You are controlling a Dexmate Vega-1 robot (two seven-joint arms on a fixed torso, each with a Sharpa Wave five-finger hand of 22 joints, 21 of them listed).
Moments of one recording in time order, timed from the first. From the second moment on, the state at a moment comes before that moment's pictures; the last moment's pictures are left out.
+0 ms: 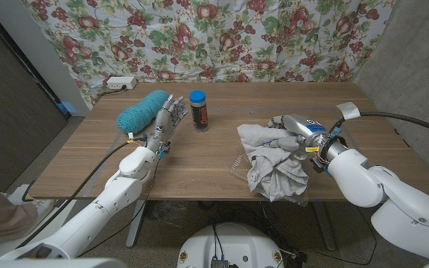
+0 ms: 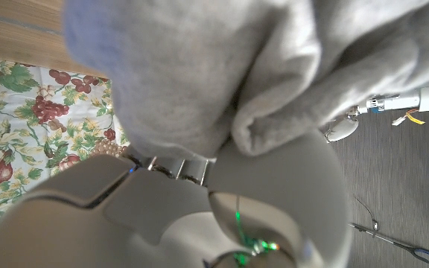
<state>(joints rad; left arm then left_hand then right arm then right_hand) 0.96 0.55 0.37 -1.41 -0.64 -0.36 -0.07 0.04 -0.04 0.29 -0.10 0.28 0.12 -0.17 0.20 0.19 0.10 -0.08 0.20 0.18 0.02 -0.03 0.18 0.17 0.07 -0.03 0.19 0.17 -1.51 -1.01 -0.16 -2.56 -0.52 -0.52 -0.01 1.19 0.05 0.00 -0.13 0.37 0.63 -0.08 0.66 0.65 0.77 -0.11 0.97 0.92 0.94 -0.13 0.91 0.63 0.53 -0.05 1.55 0.21</state>
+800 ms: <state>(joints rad) 0.96 0.55 0.37 -1.40 -0.64 -0.37 -0.07 0.04 -0.04 0.29 -0.10 0.28 0.12 -0.17 0.20 0.19 0.10 -0.08 0.20 0.18 0.02 -0.03 0.18 0.17 0.07 -0.03 0.19 0.17 -1.41 -1.05 -0.30 -2.50 -0.53 -0.55 -0.05 1.19 0.05 0.01 -0.13 0.37 0.62 -0.08 0.66 0.66 0.77 -0.11 0.97 0.93 0.94 -0.13 0.91 0.63 0.53 -0.05 1.55 0.21</state>
